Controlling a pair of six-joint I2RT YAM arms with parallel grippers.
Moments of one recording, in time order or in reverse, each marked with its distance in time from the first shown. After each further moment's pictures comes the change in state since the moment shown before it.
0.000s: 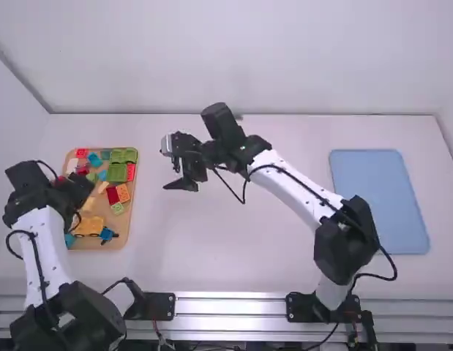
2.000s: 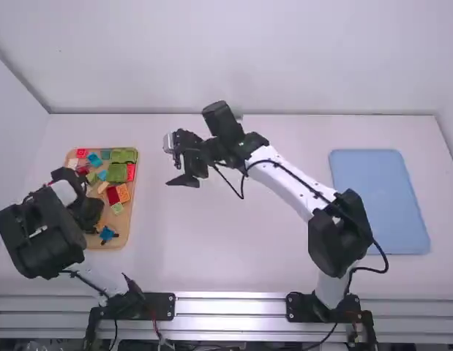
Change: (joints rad) left arm -0.046 0.591 -0.026 0.197 -0.238 -0.367; right arm -0.031 0.043 0.024 -0.006 0.024 -0.022
